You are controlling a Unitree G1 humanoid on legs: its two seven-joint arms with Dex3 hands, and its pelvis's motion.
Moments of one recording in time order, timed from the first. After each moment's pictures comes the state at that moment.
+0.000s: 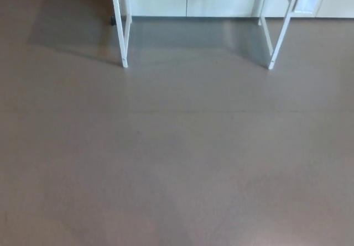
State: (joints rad) left_arm 0.39 0.29 0.22 0.56 -0.15 -0.07 -0.29; right_arm 0.47 -0.33 -0.20 0.47 0.12 -0.17 0.35
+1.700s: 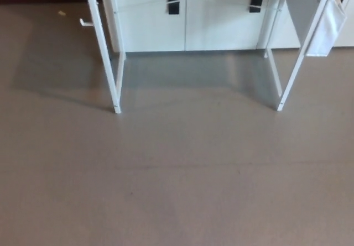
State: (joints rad) left_arm 0.37 0.26 0.21 0.60 -0.14 -0.15 -0.28; right_arm 0.47 -0.36 -0.16 0.48 0.08 -0.22 0.33
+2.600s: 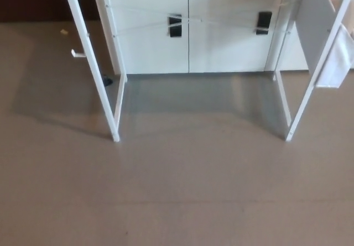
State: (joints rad) left_arm 0.38 0.26 0.20 0.58 -0.13 -0.16 -0.27; right_arm 0.47 -0.37 -0.13 0.43 0.05 -0.21 0.31
